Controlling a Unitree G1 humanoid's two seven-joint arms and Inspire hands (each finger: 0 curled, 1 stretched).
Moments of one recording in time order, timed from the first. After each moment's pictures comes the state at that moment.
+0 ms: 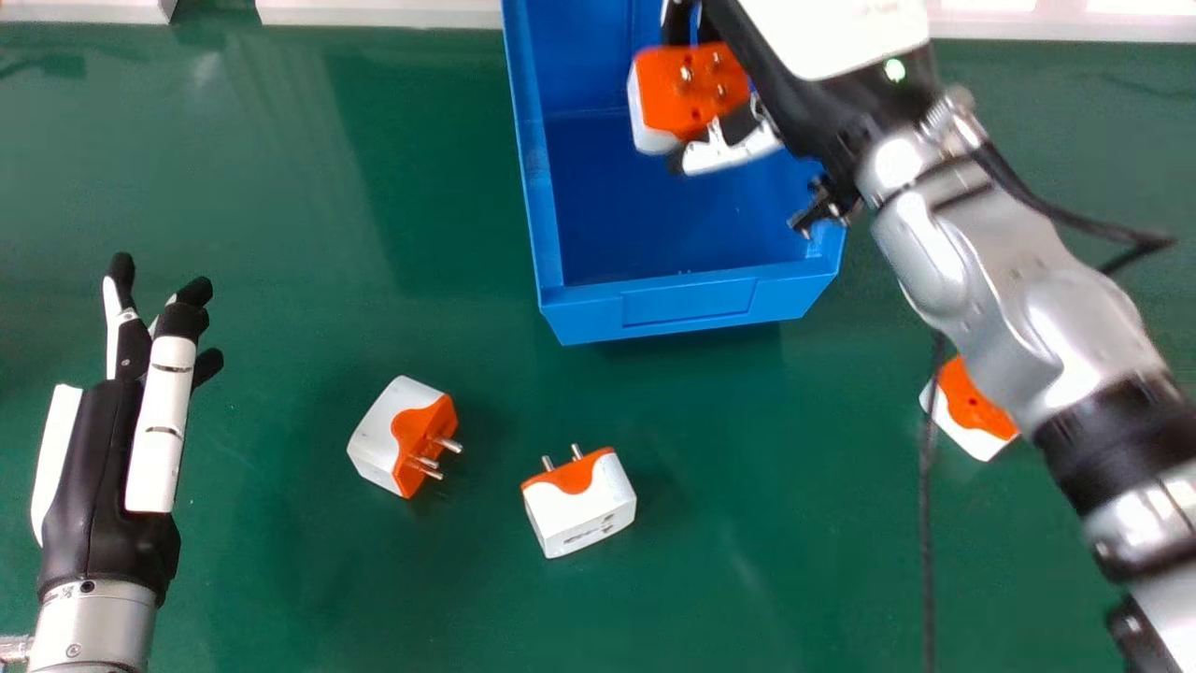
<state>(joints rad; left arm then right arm) 0.16 0.25 0.32 0.18 -0.12 -0.36 -0.17 -0.94 -0.33 0.41 0.72 -0.96 -0.14 -0.24</state>
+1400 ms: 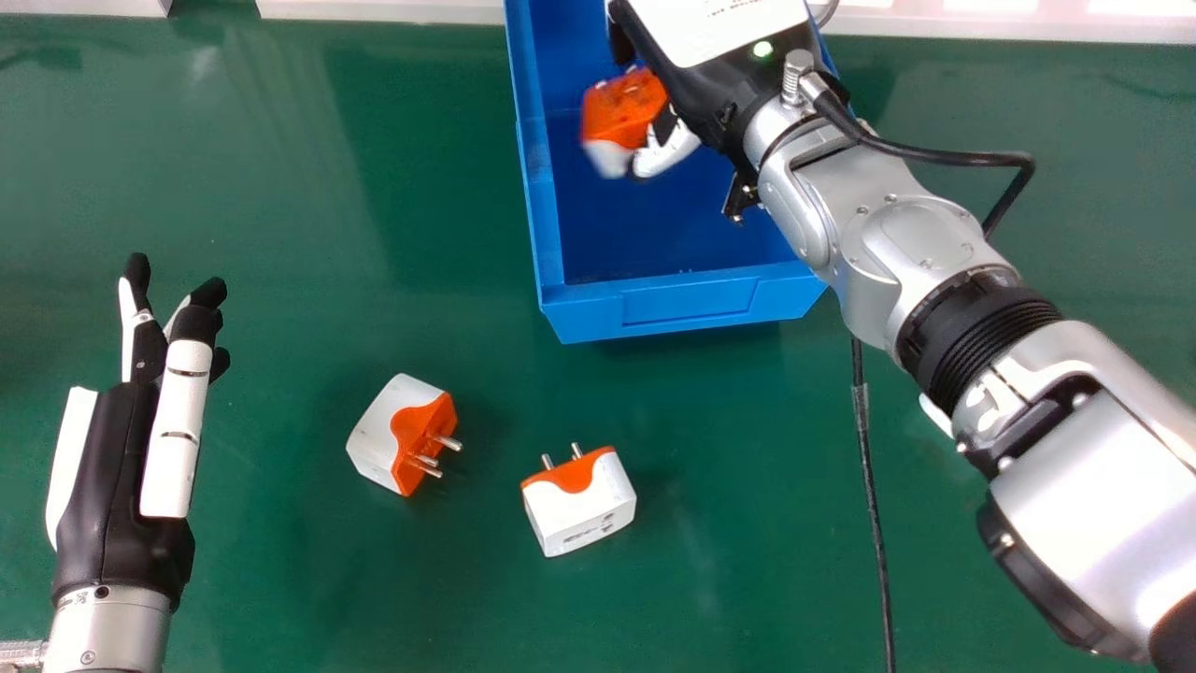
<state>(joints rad) 0.19 0.24 0.29 0.13 -0.12 -0.35 -0.15 -1.17 -0.17 0.65 1.11 -0.92 0.00 -0.28</state>
